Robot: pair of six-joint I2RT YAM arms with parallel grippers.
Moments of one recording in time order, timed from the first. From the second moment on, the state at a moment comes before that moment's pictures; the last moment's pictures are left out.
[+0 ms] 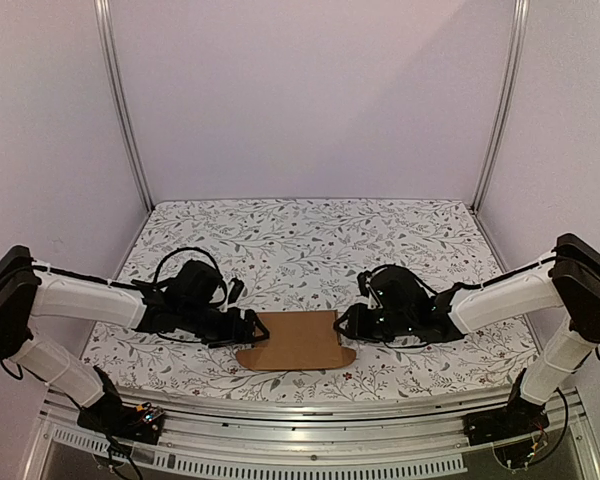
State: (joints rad) left arm -0.77 1.44 0.61 -0.05 0.25 -0.74; right arm 0.94 1.64 0.72 0.20 -0.03 0.93
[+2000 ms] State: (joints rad) left arm -0.77 1.63 0.35 0.85 0.52 -1.27; right arm 0.93 1.58 0.61 0.32 -0.02 0.95
